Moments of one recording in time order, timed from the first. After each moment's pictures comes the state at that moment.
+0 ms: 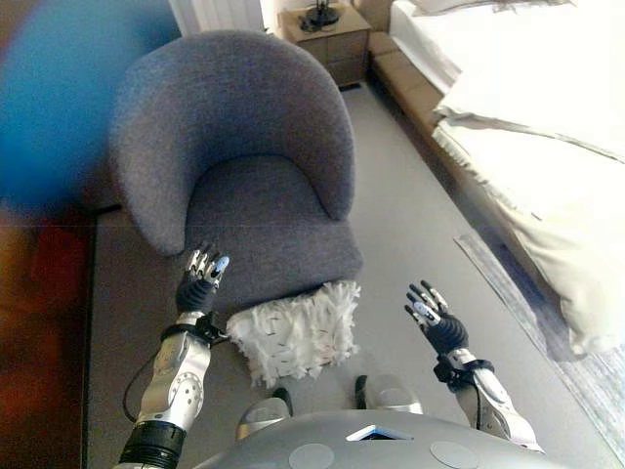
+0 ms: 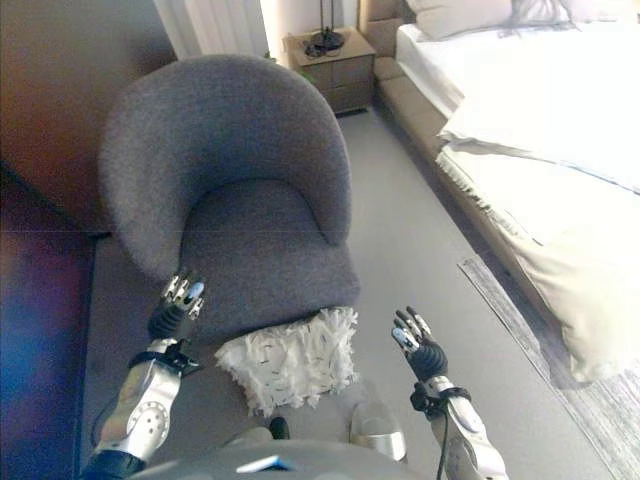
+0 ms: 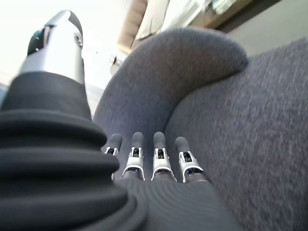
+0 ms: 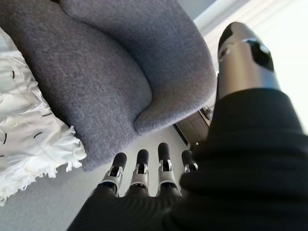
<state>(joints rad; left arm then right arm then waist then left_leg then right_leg) 0.22 0.34 -0.10 0.17 -0.76 -0.18 0.05 0.33 -0.34 0.20 0.21 0.78 -0.12 0.12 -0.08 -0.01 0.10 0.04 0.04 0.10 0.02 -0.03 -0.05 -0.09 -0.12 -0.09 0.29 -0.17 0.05</state>
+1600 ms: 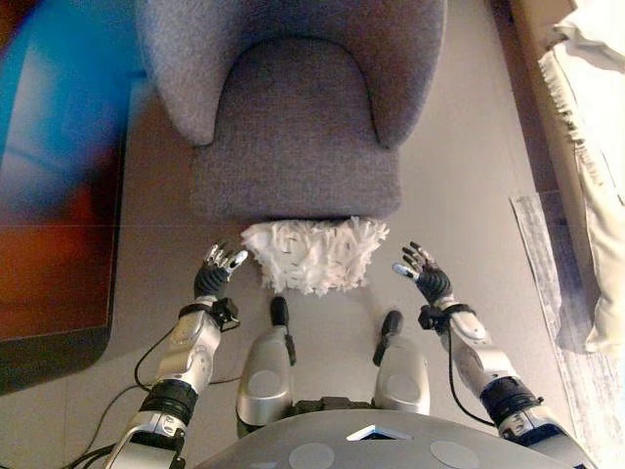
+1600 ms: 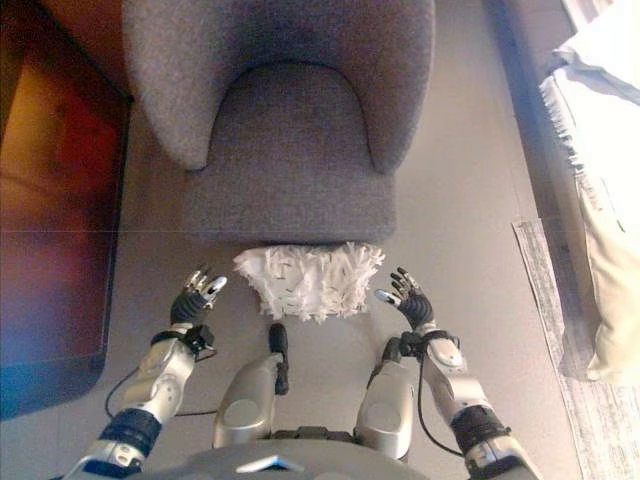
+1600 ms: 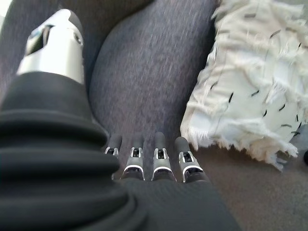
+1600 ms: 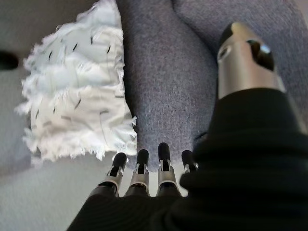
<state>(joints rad) 0.00 0.34 -0.17 0.53 -0.69 -0.20 0.03 0.03 -0.34 0.28 0.47 0.62 -0.14 0.02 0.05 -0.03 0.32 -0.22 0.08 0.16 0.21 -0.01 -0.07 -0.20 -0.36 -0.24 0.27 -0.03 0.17</state>
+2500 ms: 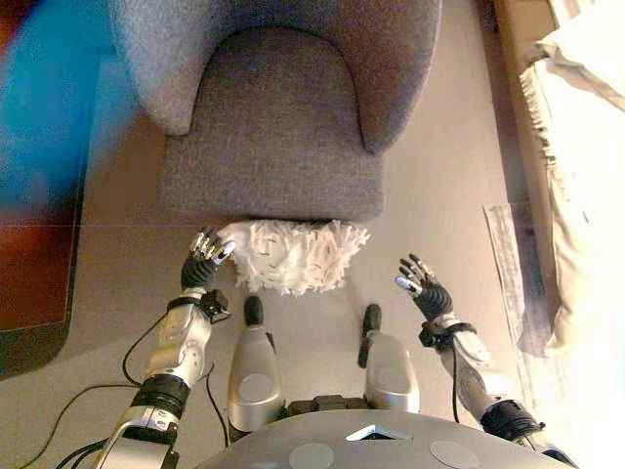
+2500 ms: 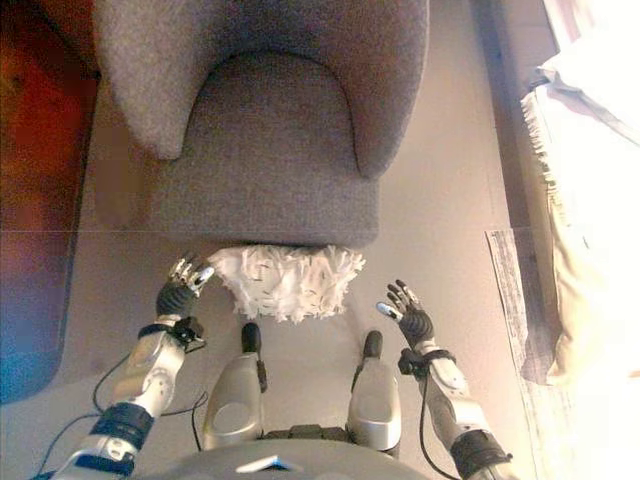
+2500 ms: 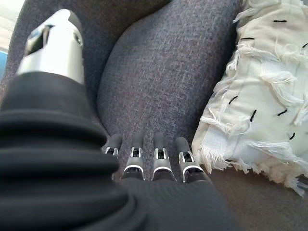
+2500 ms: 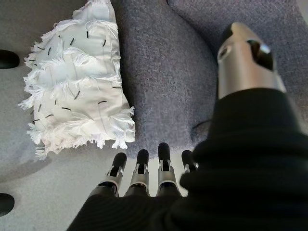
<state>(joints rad) -0.03 0.36 -0.18 0.54 -0.68 -0.26 0.03 0.11 -0.37 0.29 0.42 0.65 -0.16 0.08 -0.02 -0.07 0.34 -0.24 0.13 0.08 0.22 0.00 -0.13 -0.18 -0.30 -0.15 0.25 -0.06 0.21</state>
